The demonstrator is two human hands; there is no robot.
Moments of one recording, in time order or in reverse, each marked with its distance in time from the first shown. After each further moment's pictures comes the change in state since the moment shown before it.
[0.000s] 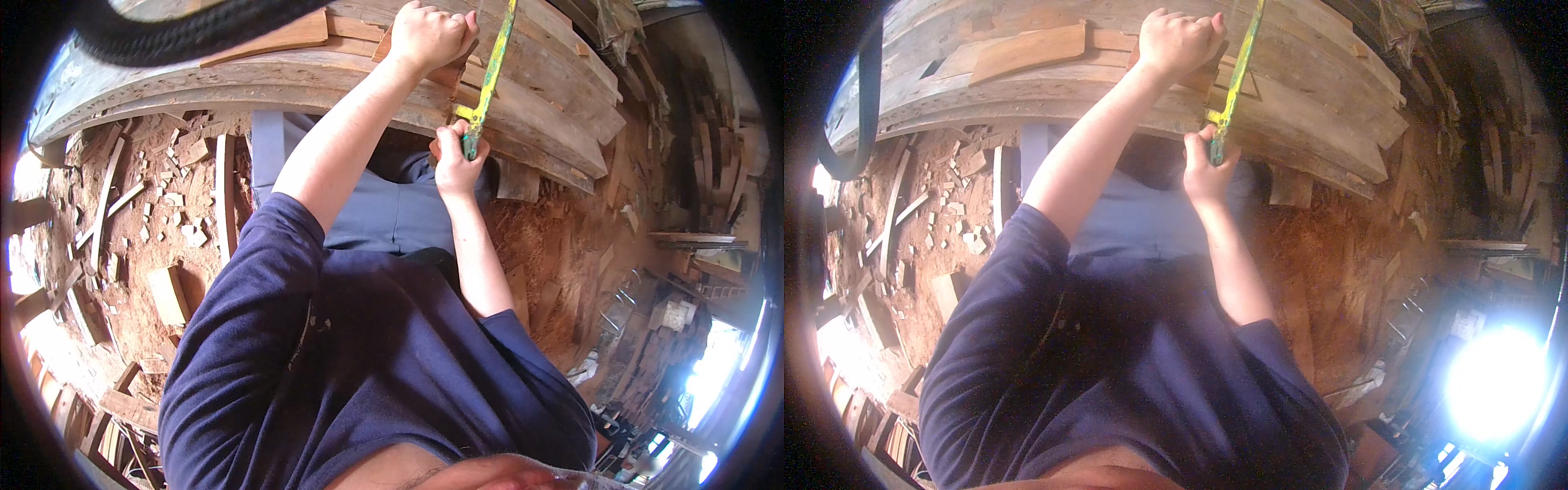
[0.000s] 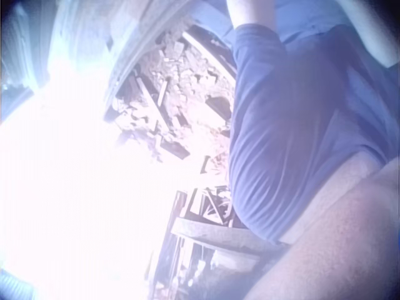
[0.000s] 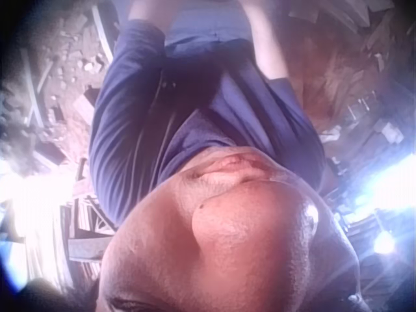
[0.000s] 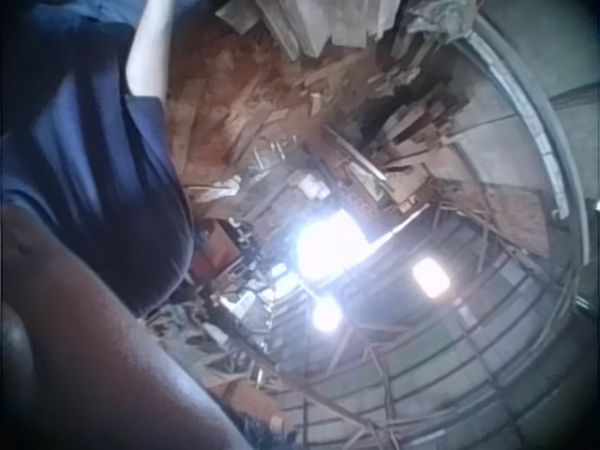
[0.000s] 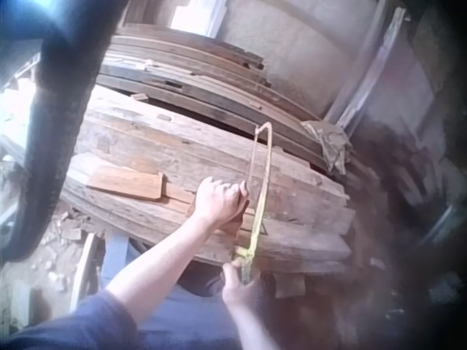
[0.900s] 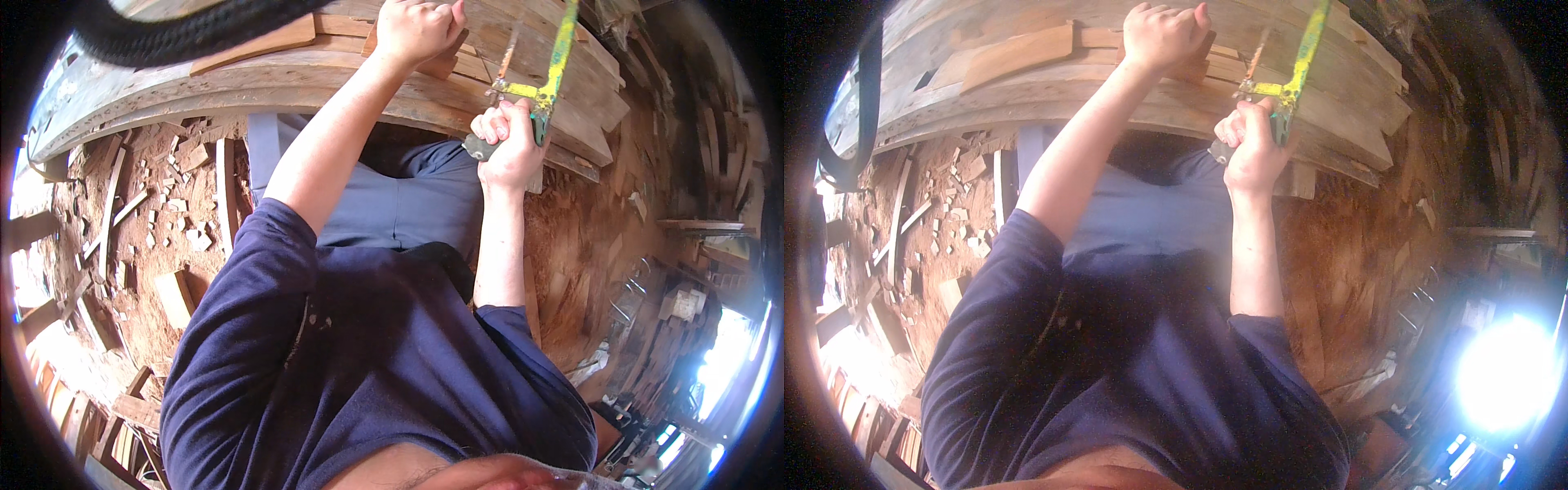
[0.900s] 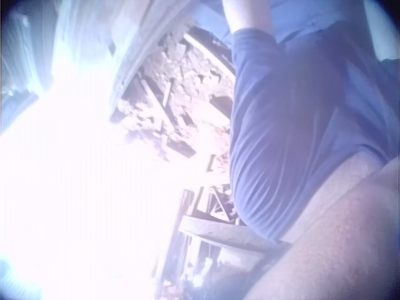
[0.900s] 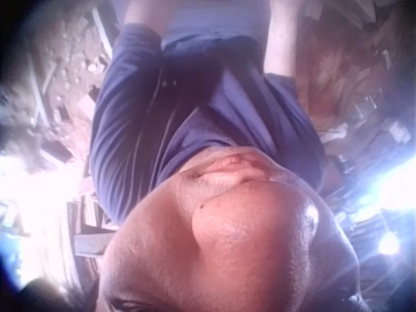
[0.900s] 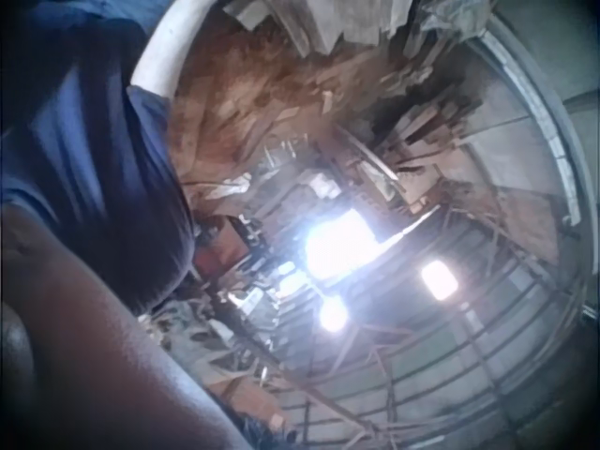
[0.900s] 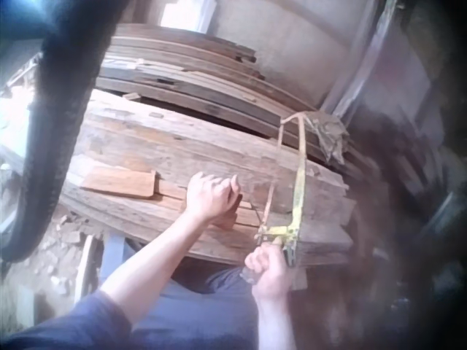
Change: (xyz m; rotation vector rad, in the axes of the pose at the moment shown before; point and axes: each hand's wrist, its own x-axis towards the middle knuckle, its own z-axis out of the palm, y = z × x) left_hand 0.005 0.003 -0.013 -0.161 0.045 -0.056; right_hand 0.023 -0.098 -0.009 0.460 0.088 0.047
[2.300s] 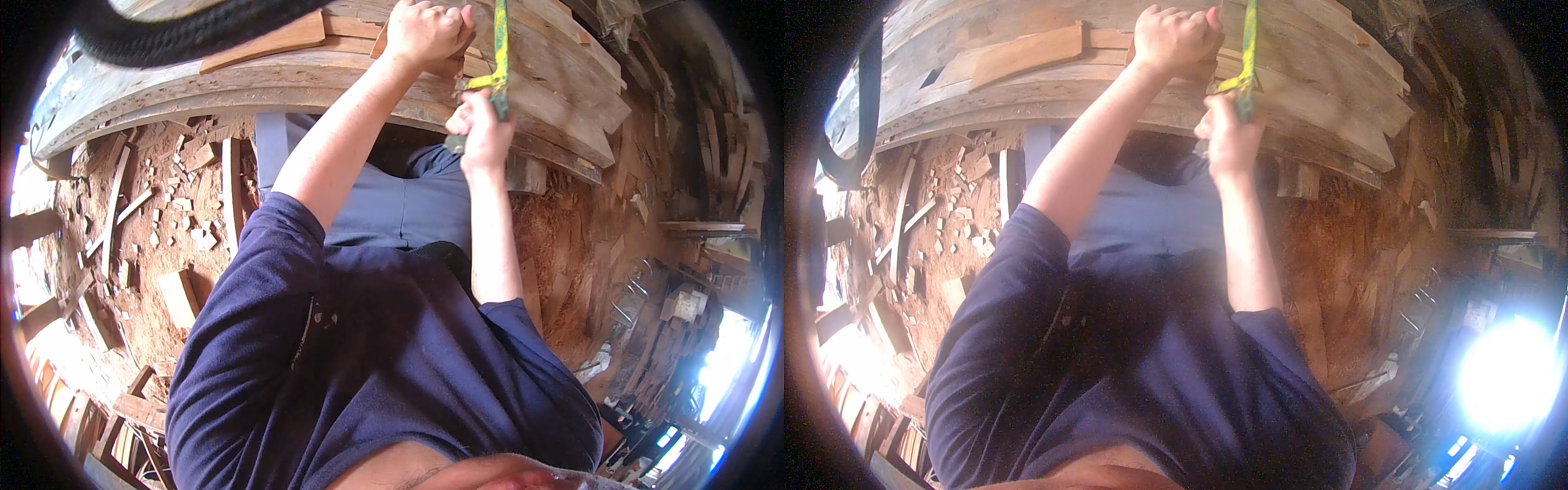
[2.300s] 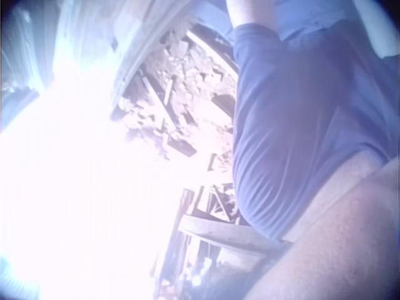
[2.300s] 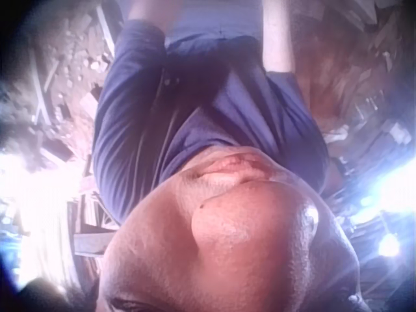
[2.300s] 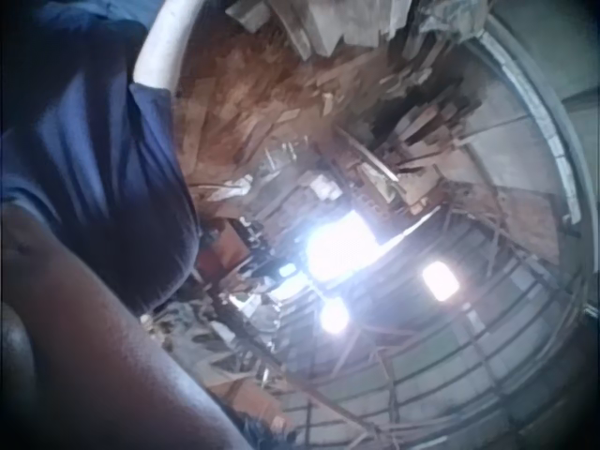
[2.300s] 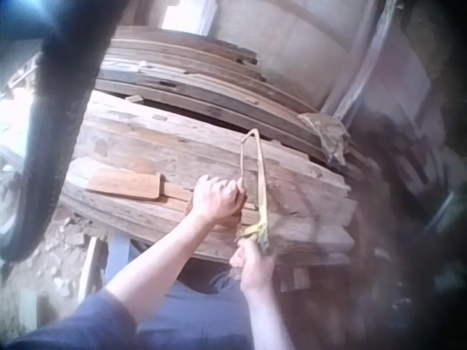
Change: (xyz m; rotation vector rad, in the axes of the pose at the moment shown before) left_hand 0.000 0.002 0.000 0.034 0.017 0.014; right_hand 0.004 0.035 0.012 -0.228 -0.005 0.160
